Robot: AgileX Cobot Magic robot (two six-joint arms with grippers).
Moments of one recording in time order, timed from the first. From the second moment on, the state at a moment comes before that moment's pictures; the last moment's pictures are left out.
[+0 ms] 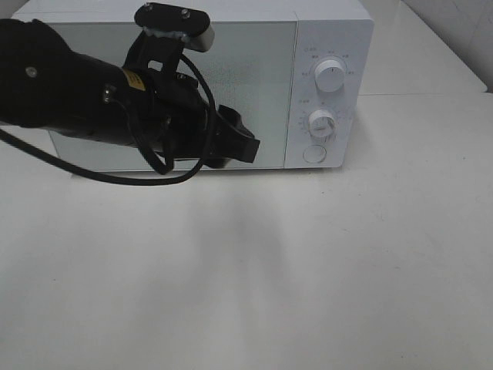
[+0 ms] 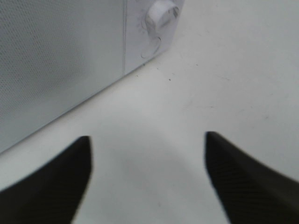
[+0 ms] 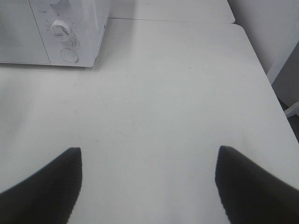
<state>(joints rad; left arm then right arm) -0.76 1.65 -0.97 -0.40 0.10 0.28 0.02 0.00 -0.50 -0.04 1.01 -0.01</state>
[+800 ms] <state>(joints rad) -0.56 1.51 -0.97 -0.29 0.88 0.22 0.02 0.00 -0.50 -0.04 1.01 -0.01</state>
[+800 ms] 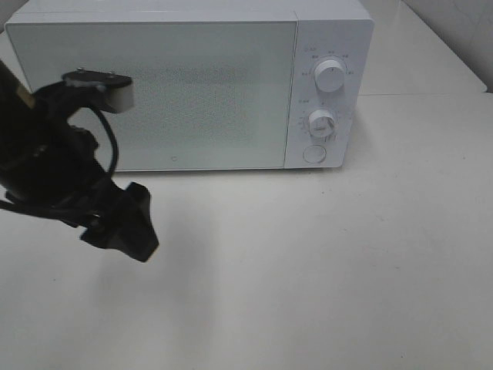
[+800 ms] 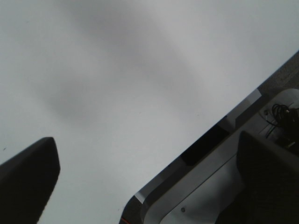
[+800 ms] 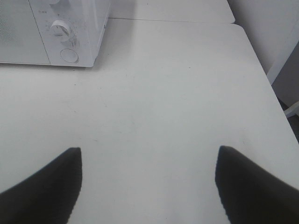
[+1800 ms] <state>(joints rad) 0.03 1.12 -0.96 -0.03 1.21 -0.01 0.02 0.00 -0.50 -0.04 1.01 -0.01</state>
